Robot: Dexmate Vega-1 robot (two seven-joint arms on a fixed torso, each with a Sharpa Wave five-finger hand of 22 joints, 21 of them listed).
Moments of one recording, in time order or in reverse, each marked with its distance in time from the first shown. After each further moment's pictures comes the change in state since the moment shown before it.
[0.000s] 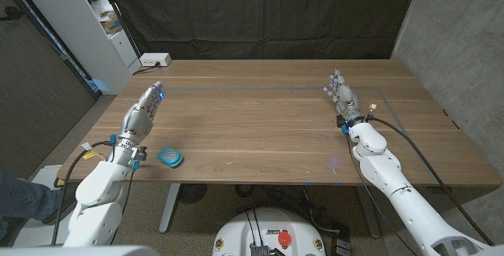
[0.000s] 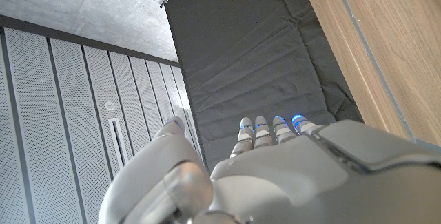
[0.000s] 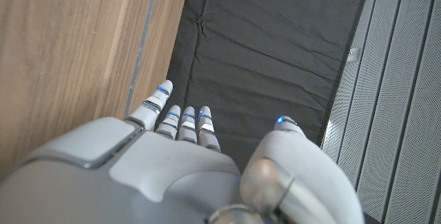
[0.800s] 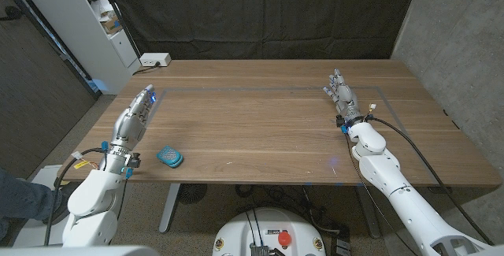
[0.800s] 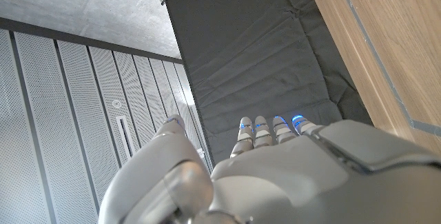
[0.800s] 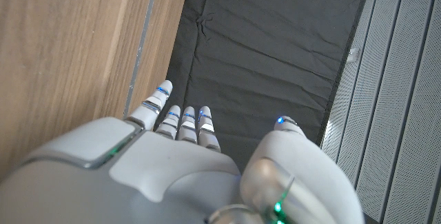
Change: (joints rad) left arm 0.030 -0.012 -0.031 0.024 -0.006 -0.087 -0.021; left_hand 0.009 0.009 0.005 -0.014 0.000 0.004 -0.004 0.000 0.000 0.000 0.000 0.000 0.000 0.000 0.000 0.000 0.000 0.000 0.000 -0.011 0.000; right arm 0.004 0.000 -0.006 0.004 -0.003 0.001 -0.008; right_hand 0.000 0.000 -0.004 -0.004 0.000 0.000 0.000 0.000 0.000 0.000 0.000 0.000 0.000 0.000 0.000 0.000 -0.006 -0.004 0.004 0.000 0.000
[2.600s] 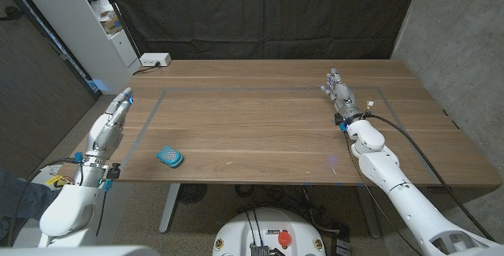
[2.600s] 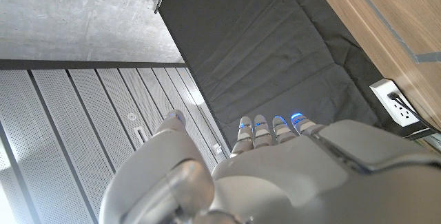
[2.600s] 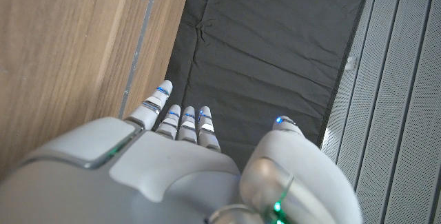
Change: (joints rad) left arm 0.082 -0.009 -0.105 -0.006 0.111 -0.153 0.055; left_hand 0.032 0.010 0.011 -0.032 0.000 0.004 -0.004 -0.004 0.000 -0.004 -0.004 -0.004 0.000 -0.003 -0.003 0.000 0.000 0.002 0.013 -0.004 0.000; right arm 0.019 -0.013 -0.017 0.004 -0.010 -0.005 0.009; right_hand 0.000 0.010 -0.003 -0.003 0.008 0.005 -0.005 0.000 0.000 -0.006 -0.005 0.000 0.000 0.005 -0.005 0.007 -0.009 0.000 0.000 0.000 0.000
